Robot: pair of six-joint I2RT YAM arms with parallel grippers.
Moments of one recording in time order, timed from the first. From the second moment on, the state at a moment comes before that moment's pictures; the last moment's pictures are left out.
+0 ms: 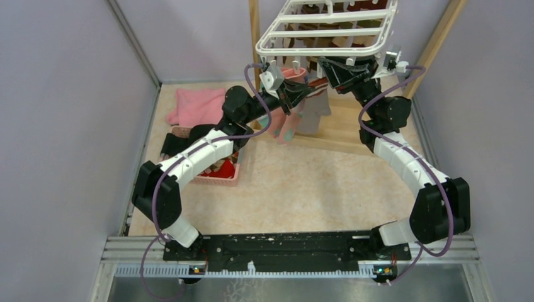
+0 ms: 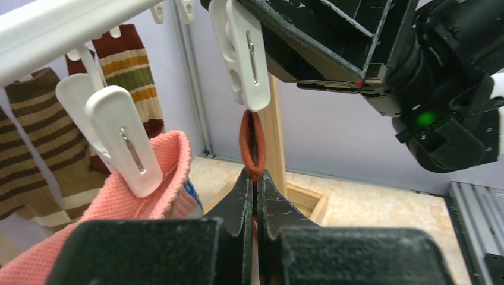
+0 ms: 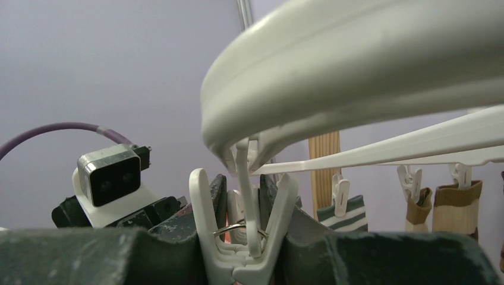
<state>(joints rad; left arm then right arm) -0.65 1.60 1.31 0.70 0.57 -0.15 0.28 1.40 1.08 1.19 -0.50 0.69</state>
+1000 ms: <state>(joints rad) -0.82 1.54 1.10 0.91 0.14 0.33 0.28 1.42 1.10 1.19 -0.52 0.69</state>
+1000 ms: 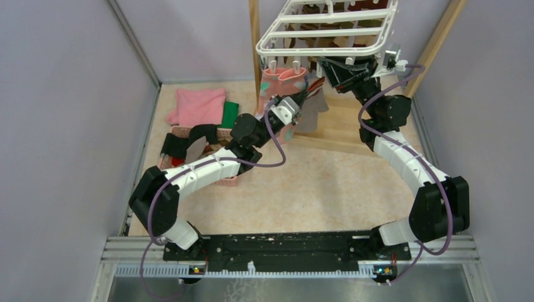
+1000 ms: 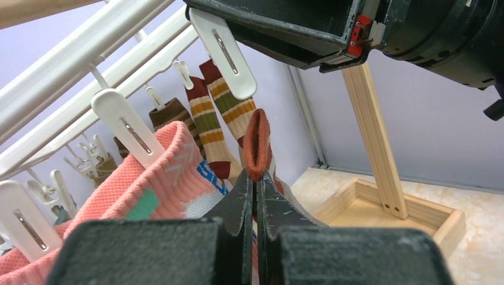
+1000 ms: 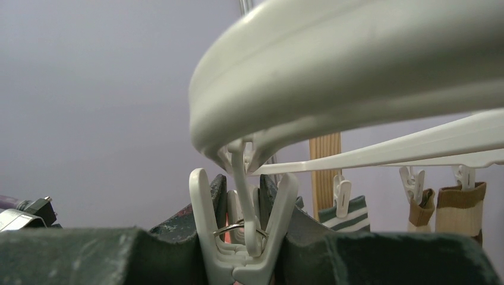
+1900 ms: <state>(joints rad) -0.82 1.55 1.21 0.82 0.18 0.32 0.27 1.42 1.11 1.19 -0.54 0.70</state>
